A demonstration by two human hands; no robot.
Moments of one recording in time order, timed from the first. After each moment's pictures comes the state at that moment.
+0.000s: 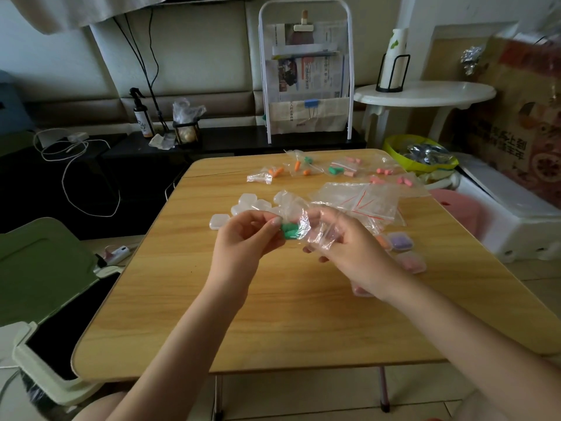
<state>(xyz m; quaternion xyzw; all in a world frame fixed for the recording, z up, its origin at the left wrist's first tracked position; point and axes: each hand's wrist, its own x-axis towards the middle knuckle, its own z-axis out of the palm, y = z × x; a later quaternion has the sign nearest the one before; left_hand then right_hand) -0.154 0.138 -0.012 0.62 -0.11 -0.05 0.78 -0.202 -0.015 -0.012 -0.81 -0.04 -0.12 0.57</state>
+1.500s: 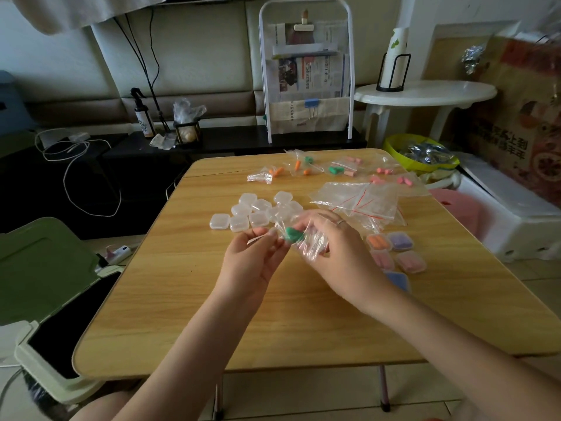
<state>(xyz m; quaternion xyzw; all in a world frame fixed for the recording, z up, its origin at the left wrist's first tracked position) -0.158 0.129 -0.021 0.45 0.02 -0.16 0.88 -0.198 -0.007 -0.027 -0.90 -0.06 -0.24 0.36</state>
